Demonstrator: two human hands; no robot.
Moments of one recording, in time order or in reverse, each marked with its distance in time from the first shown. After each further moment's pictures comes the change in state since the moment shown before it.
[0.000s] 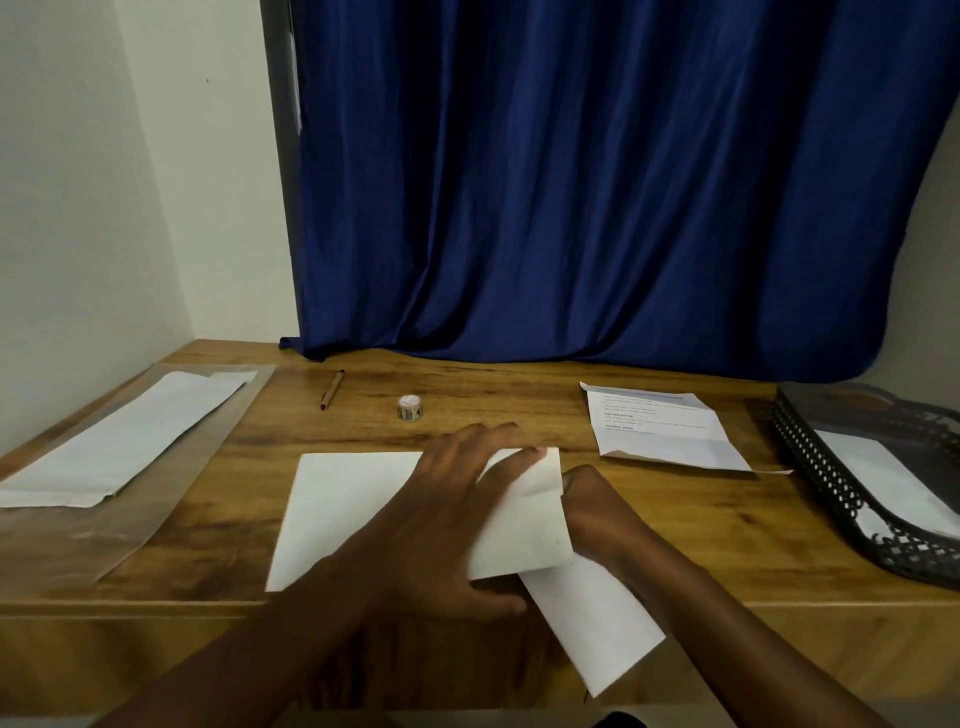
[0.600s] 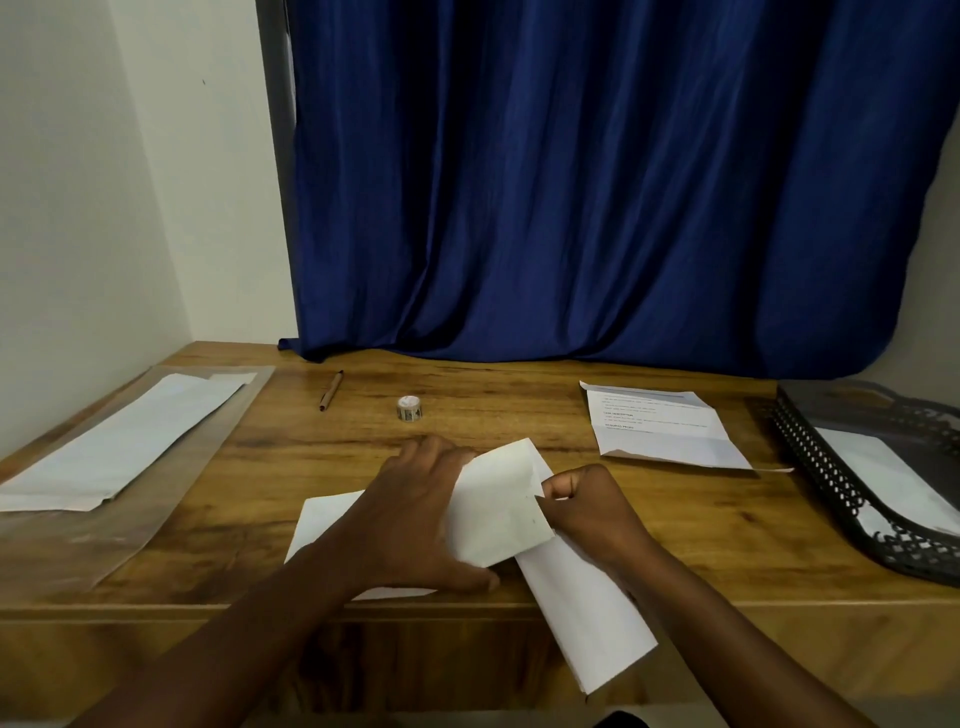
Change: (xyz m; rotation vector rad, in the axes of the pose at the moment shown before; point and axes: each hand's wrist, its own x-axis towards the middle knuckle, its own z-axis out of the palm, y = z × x) left_hand -0.003 -0.030 0.011 0.067 -0.124 -0.301; right_hand -0.001 0.015 0.004 0.168 0.051 -0.137
